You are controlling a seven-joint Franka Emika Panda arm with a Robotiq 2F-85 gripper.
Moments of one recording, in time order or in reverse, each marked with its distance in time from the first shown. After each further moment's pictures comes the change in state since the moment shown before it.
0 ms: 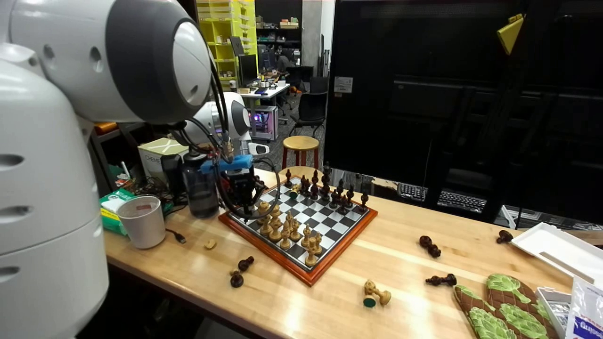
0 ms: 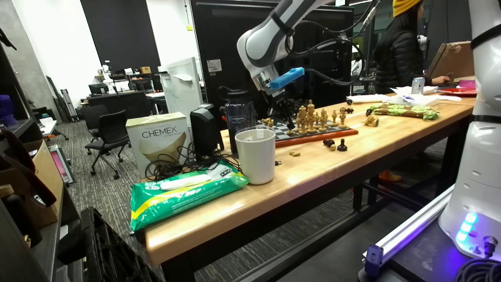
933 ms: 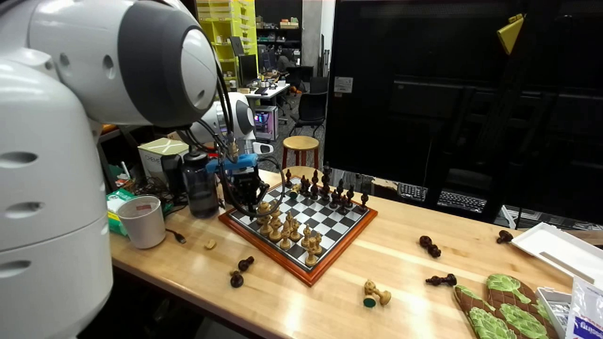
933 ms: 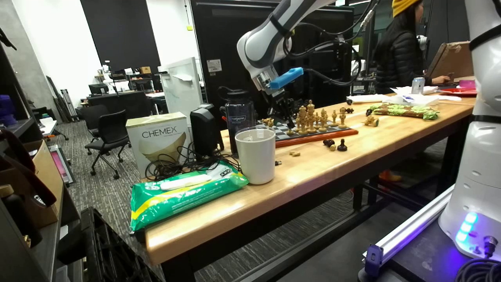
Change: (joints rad) arm 0.000 0.029 -0.015 0.041 -0.012 -0.021 -0.015
